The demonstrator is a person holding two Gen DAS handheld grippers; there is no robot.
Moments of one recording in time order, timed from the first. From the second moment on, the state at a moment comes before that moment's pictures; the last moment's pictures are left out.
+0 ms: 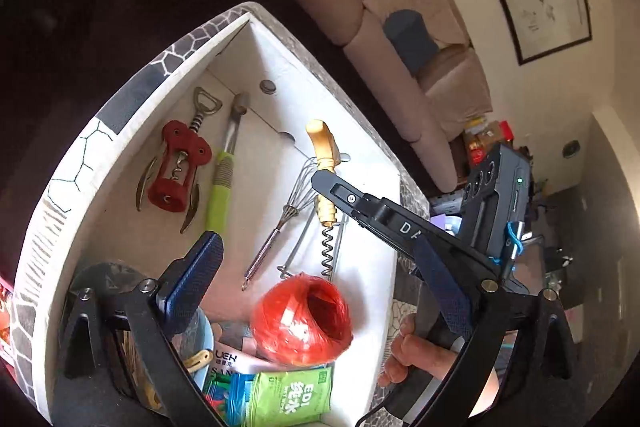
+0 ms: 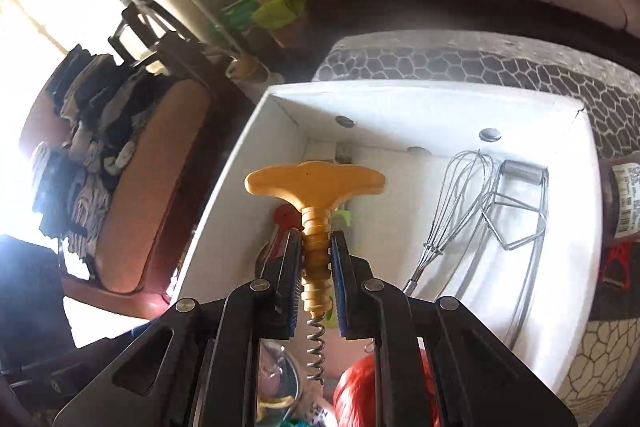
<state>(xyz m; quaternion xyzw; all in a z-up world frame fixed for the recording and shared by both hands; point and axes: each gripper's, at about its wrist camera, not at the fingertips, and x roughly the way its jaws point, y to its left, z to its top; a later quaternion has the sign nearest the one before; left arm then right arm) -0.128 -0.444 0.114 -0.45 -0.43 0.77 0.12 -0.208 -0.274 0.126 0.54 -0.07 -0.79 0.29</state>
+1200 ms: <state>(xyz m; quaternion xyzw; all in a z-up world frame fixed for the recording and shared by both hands) -0.066 -0.402 0.115 -0.46 -0.35 0.81 0.08 -0.188 -0.172 0.158 0.51 -0.05 -0.82 0.26</state>
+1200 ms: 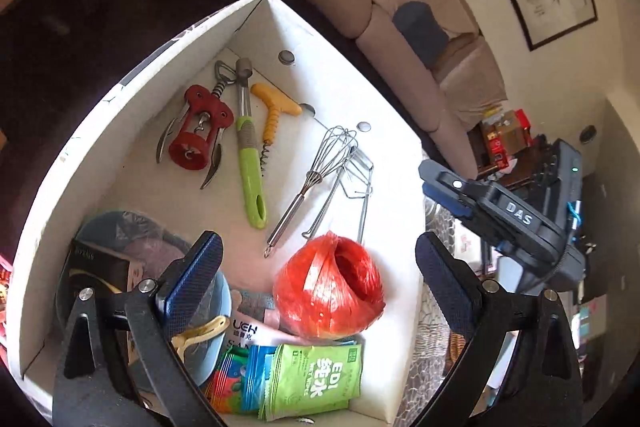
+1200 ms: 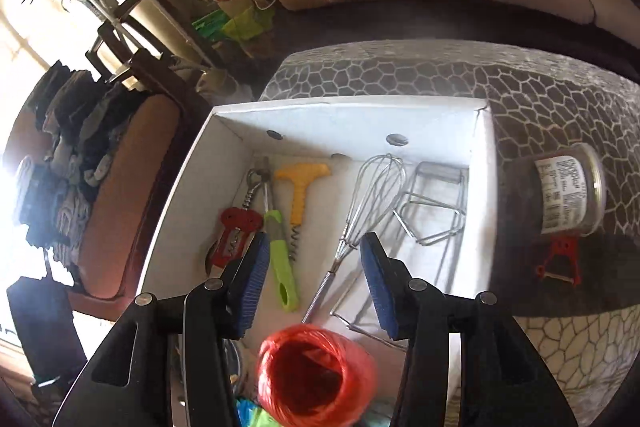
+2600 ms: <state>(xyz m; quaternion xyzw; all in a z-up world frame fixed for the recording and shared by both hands) 0.013 -0.202 0.218 -0.46 -0.03 0.88 -0.03 -0.030 -0.025 0.235 0.41 0.05 -0.86 0.29</state>
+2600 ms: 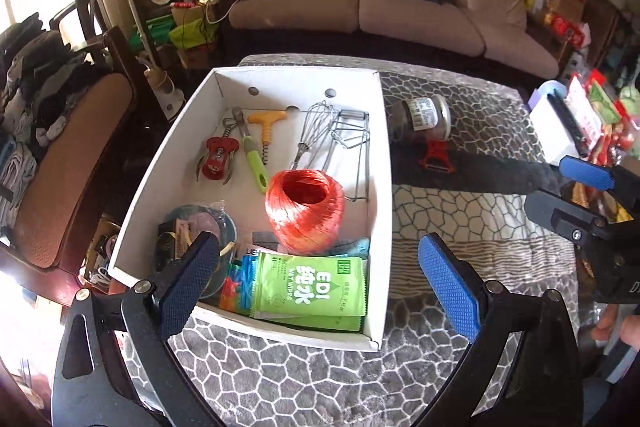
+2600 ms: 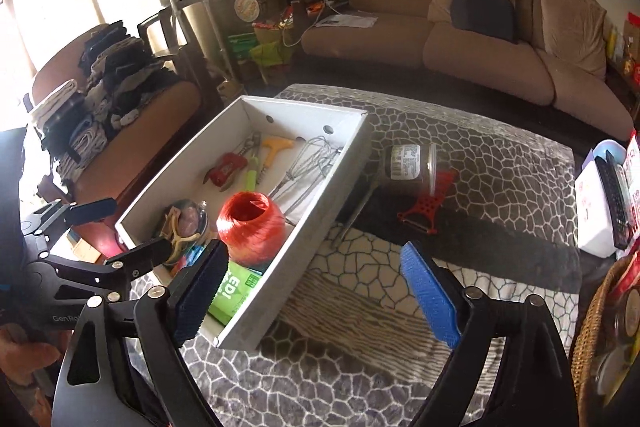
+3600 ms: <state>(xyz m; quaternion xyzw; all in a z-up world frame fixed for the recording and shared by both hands) 0.024 -0.183 0.147 -0.40 -0.13 0.90 0.12 -0.144 0.016 0.104 0.41 0.04 -0.88 0.23</state>
